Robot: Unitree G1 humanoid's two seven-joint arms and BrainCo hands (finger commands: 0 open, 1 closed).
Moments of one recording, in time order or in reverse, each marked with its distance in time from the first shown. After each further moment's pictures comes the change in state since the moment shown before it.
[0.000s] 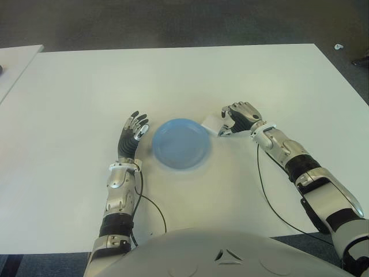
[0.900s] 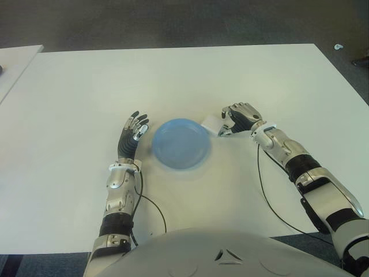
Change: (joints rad) left arm -0.007 0.001 0.009 0.022 -0.017 -0.018 -0.029; right arm -0.003 -0.001 -0.002 0.010 0.009 -0.009 0.025
